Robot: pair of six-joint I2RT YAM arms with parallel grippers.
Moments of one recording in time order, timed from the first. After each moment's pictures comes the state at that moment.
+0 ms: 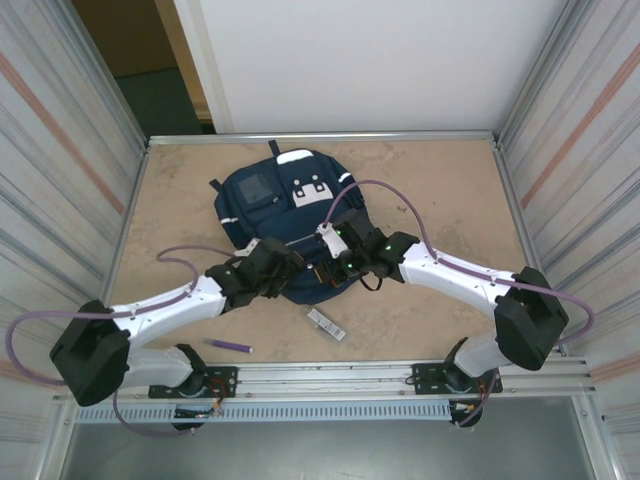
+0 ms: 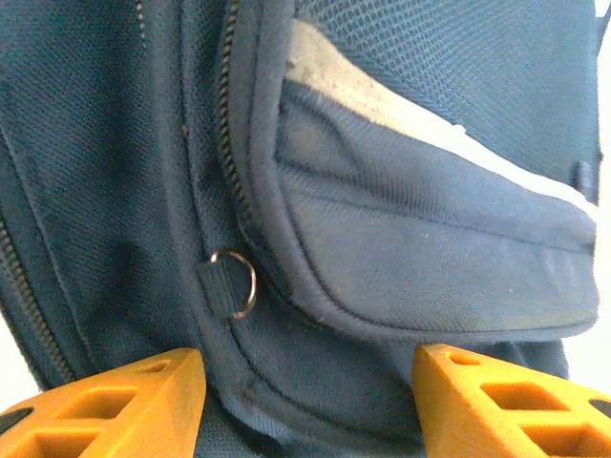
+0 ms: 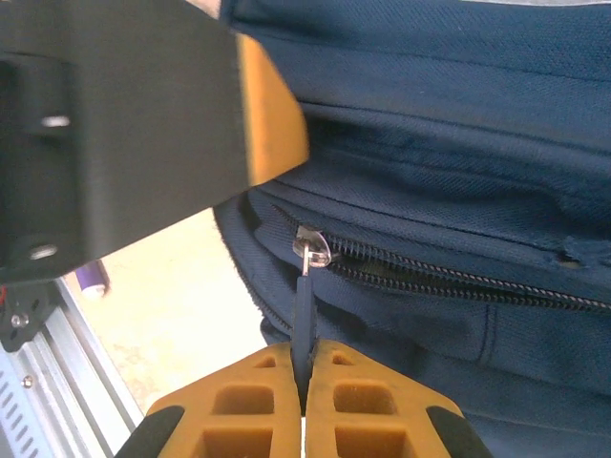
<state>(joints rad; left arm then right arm) -0.81 1.26 0.68 -0.27 -0.16 -1.50 0.85 1.45 1.00 -0.45 -0.28 0.28</state>
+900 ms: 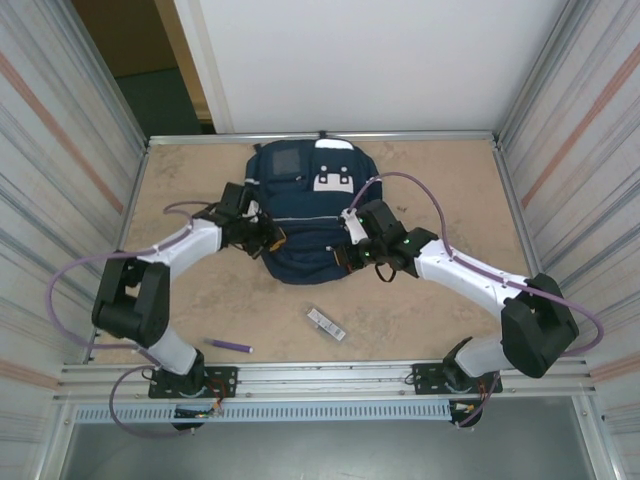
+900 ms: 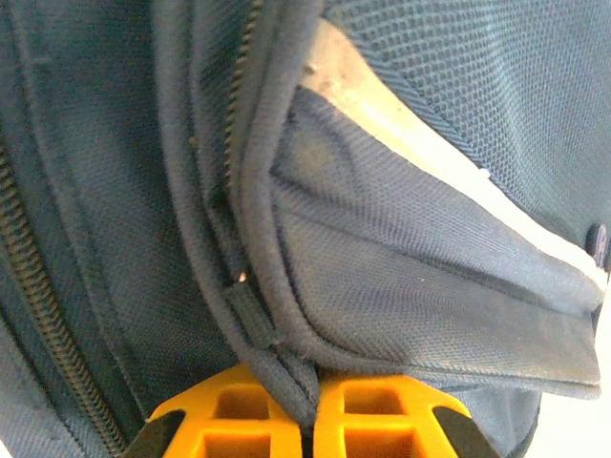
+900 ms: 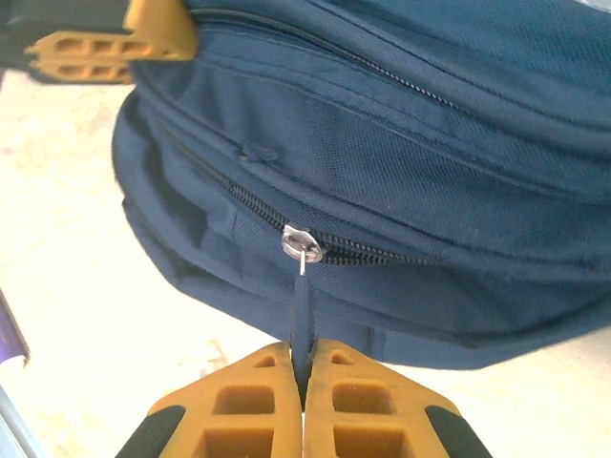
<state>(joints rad) -0.32 1.61 1.01 -0.42 0.46 -0.91 0.71 1.40 0.94 -0.40 -0.21 0.29</state>
